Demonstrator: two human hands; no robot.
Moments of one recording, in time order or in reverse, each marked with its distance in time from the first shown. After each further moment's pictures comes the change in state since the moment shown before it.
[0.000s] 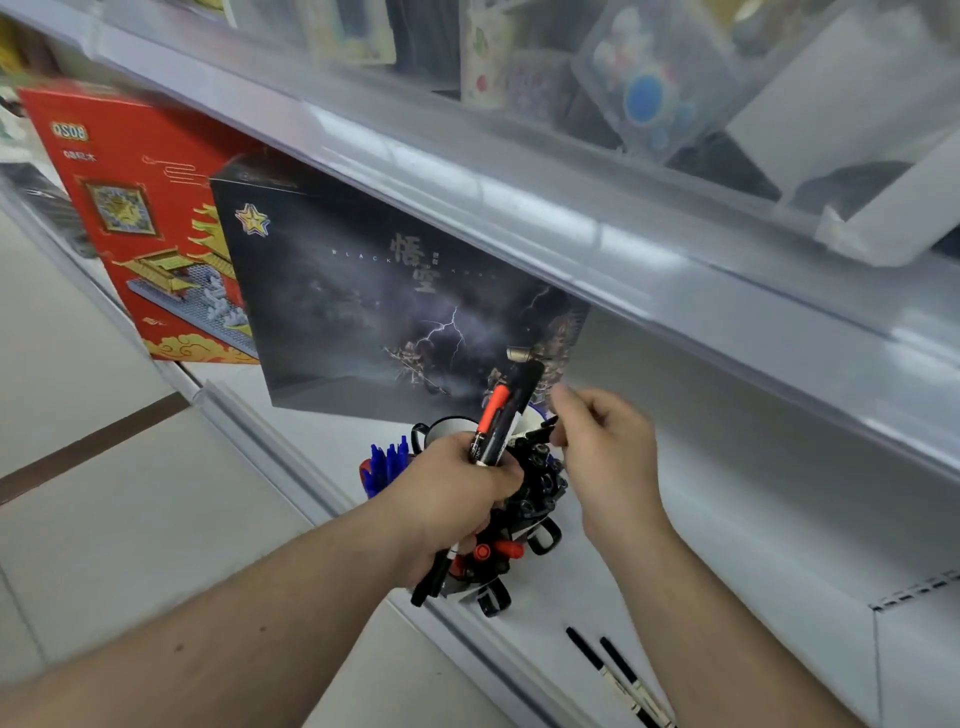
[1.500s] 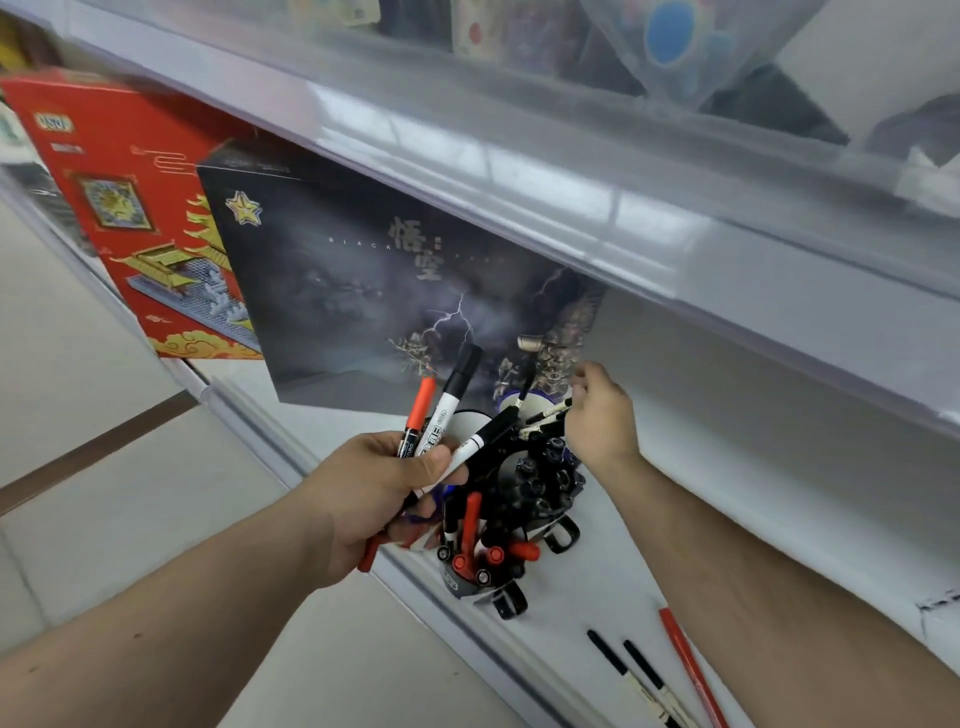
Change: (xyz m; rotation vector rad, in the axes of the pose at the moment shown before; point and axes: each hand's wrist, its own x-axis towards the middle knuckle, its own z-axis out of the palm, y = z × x) left_hand 0.004 -0.015 -0.047 -0.186 0.139 -0.124; right_hand 0.110 0.102 0.016 -0.560 -0.072 -0.156
